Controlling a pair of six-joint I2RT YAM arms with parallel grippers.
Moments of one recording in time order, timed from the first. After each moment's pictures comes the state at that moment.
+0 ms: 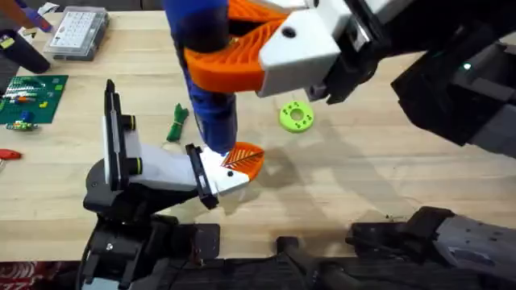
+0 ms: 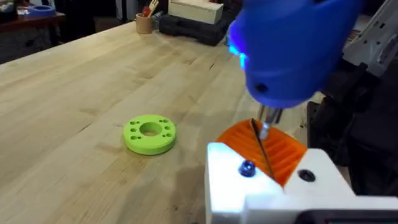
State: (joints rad) left arm -0.14 0.03 0.00 -0.09 1.05 -0.04; right arm 0.67 1.25 0.94 0.71 -1.14 0.33
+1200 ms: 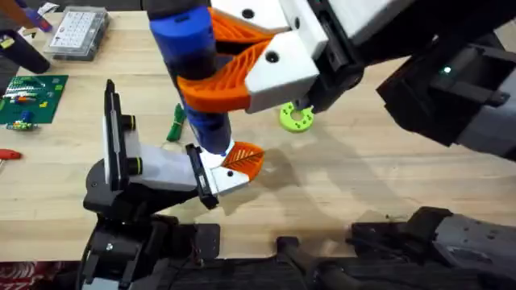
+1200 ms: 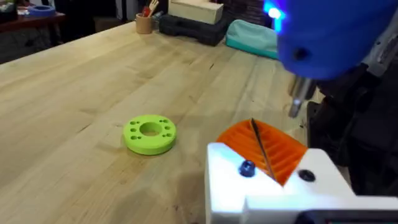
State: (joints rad) left arm -0.14 0.03 0.00 -0.09 1.05 -0.04; right arm 0.70 1.29 0.94 0.70 -1.16 0.21
